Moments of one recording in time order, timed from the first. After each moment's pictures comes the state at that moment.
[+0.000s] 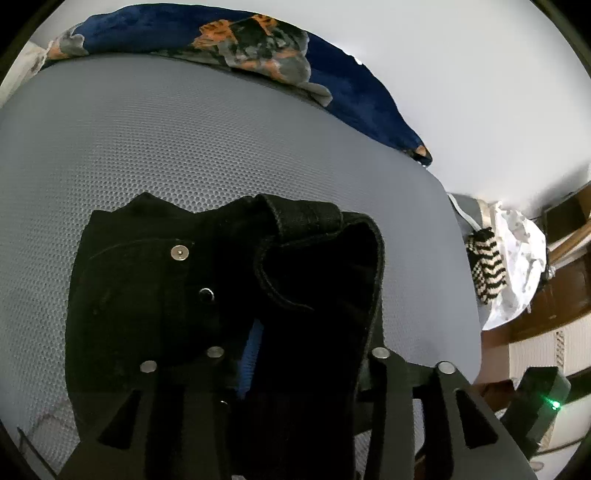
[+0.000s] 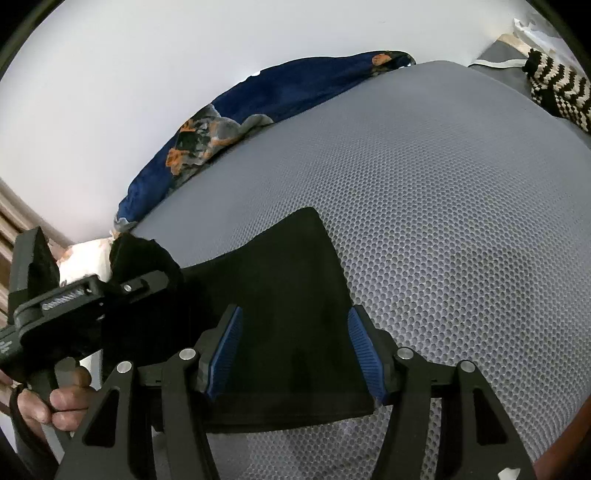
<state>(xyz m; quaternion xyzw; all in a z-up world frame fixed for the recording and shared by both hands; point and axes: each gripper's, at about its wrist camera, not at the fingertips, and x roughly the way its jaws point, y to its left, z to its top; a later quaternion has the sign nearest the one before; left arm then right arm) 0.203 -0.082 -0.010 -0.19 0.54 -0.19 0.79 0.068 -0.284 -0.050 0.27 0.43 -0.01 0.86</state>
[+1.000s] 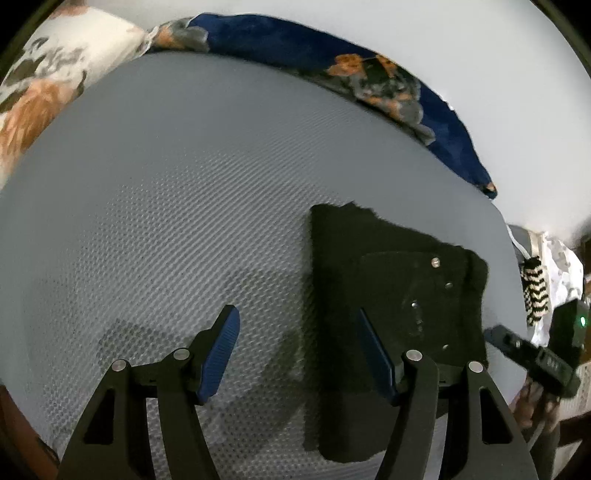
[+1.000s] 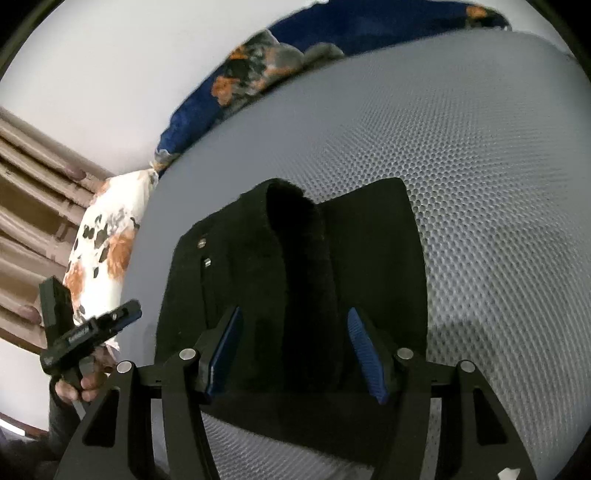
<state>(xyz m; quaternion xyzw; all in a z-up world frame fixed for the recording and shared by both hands) 0.171 0.076 -0.036 -0.18 0.54 -0.08 0.82 0.147 -0.273 -0.077 0.26 0.52 0.15 0.80</state>
